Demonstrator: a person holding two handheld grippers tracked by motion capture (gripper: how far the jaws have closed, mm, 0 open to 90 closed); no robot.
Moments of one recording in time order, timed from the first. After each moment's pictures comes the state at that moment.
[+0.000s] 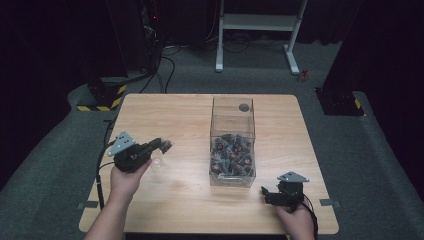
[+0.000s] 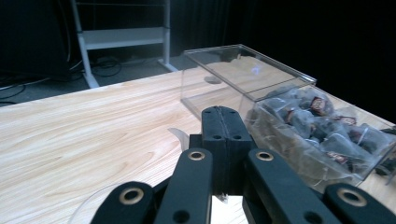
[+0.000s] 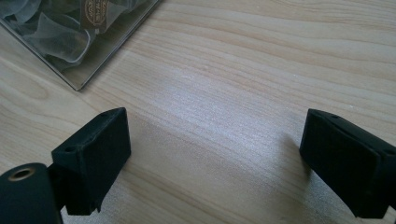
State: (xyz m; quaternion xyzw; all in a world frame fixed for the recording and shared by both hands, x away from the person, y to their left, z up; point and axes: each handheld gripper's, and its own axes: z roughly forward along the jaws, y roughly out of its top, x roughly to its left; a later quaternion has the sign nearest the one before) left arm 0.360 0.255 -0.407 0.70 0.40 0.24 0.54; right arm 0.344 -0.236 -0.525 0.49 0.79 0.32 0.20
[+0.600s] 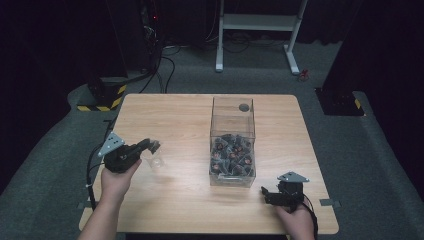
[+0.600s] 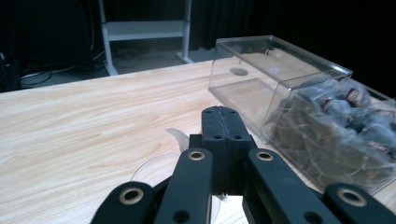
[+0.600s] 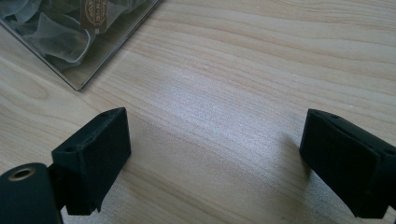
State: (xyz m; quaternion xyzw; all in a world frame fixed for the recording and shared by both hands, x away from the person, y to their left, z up) left arm 0.362 0.283 -0.420 0.69 0.43 0.25 0.52; right arm 0.344 -0.236 -0.525 0.49 0.79 0.32 0.20
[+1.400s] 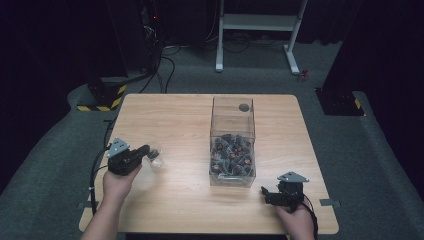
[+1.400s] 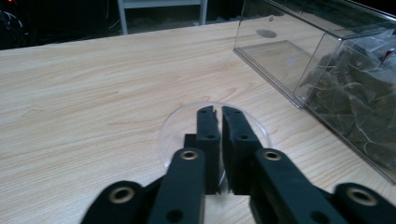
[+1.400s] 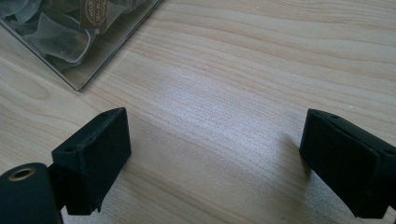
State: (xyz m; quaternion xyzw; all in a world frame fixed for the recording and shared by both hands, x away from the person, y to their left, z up) left arm 0.371 0.288 -0.453 0.71 0.46 0.25 0.47; right arm 0.344 -0.236 -0.525 0.49 0.79 0.32 0.20
